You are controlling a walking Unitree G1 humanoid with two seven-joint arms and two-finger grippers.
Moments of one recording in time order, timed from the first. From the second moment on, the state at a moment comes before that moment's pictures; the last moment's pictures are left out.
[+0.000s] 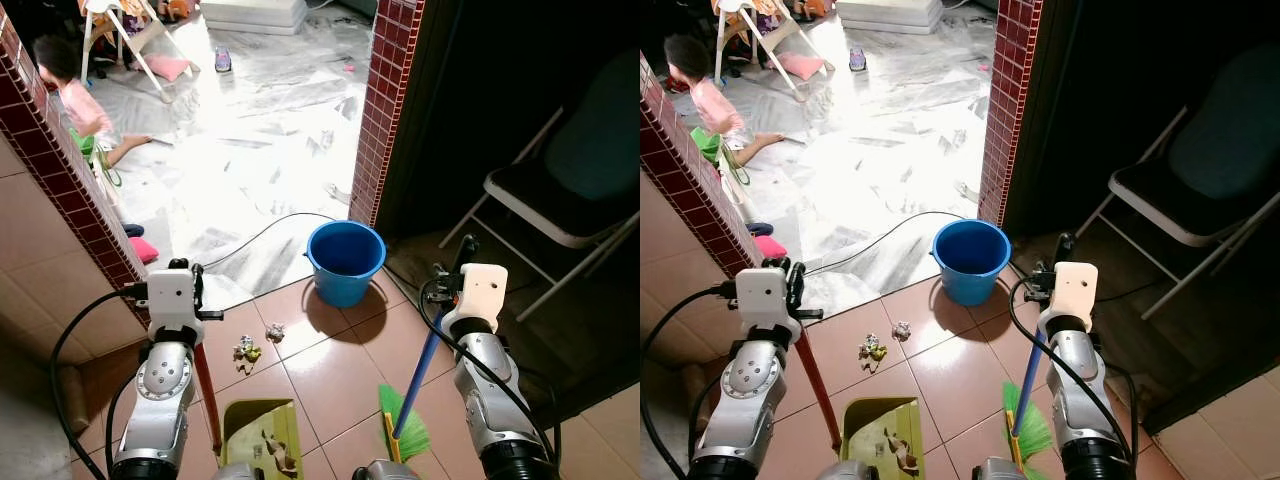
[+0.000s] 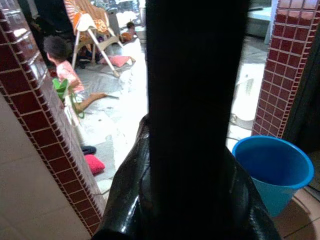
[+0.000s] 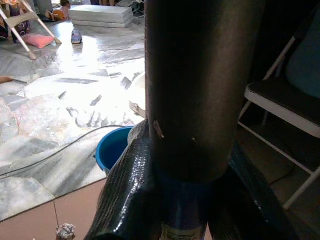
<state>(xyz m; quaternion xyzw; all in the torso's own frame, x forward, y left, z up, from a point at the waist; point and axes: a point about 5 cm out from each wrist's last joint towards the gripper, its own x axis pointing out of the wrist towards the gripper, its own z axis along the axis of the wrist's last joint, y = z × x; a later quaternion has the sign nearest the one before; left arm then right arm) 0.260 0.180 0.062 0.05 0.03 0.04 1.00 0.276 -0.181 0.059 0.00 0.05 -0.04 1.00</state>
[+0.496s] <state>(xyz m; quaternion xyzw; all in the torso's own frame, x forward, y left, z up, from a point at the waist) 0.266 0.177 0.088 0.02 0.00 0.07 1.00 0.283 -0.187 0.068 -0.01 0.04 -0.04 1.00</state>
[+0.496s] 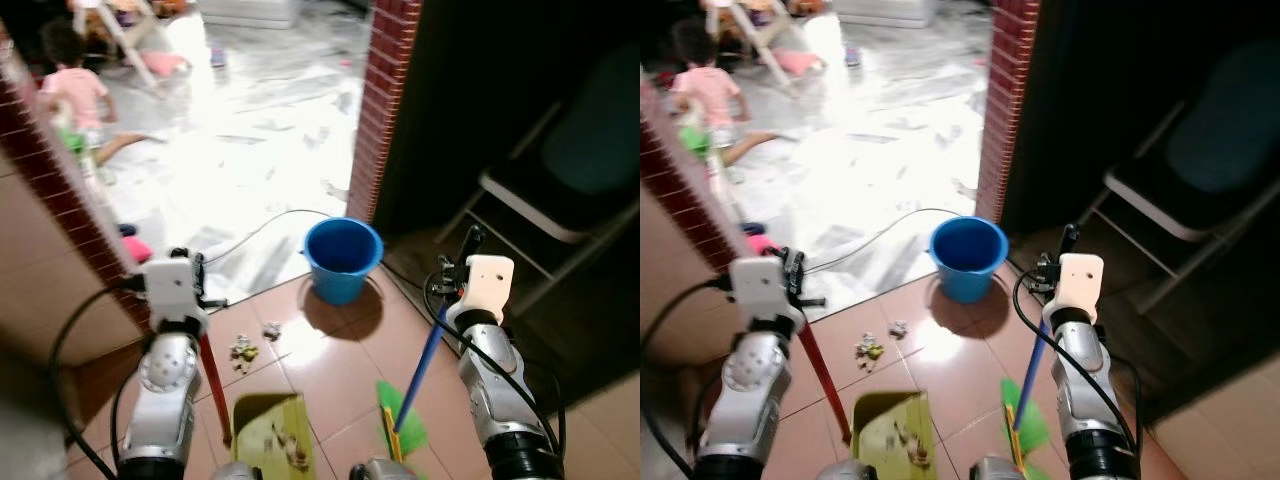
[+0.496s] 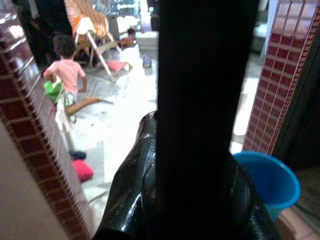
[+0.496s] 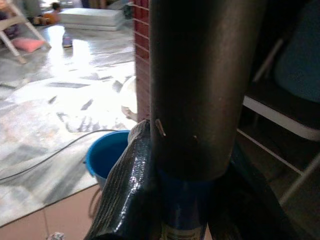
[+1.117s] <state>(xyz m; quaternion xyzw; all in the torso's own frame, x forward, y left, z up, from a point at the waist) 0.299 0.210 0.175 0.02 -0.12 0.19 0.97 0.283 -0.192 0.068 -0.01 0.04 -0.05 1.00</state>
